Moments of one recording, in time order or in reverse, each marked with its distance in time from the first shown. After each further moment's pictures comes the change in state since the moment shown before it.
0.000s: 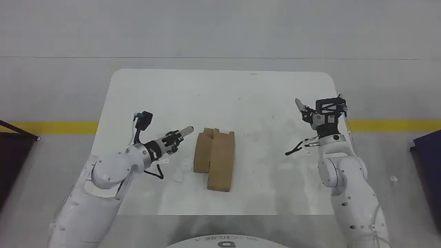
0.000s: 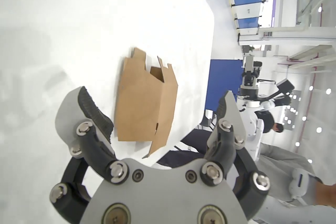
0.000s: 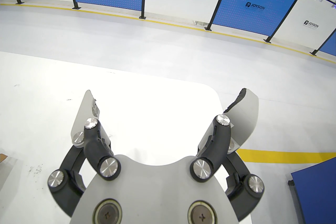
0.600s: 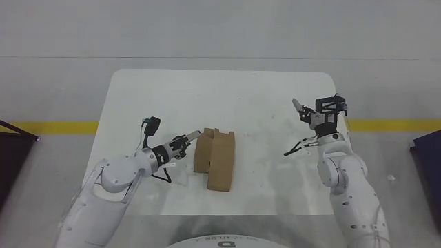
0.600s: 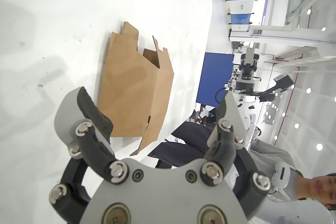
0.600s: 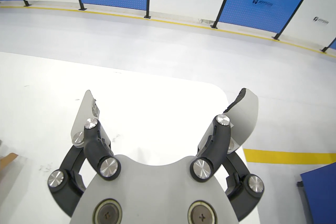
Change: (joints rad) left arm 0.003 -0.003 0.030 0.021 -0.060 -0.025 0.049; right arm 0.004 -0.003 0.003 -0.018 0.105 -0.062 0.054
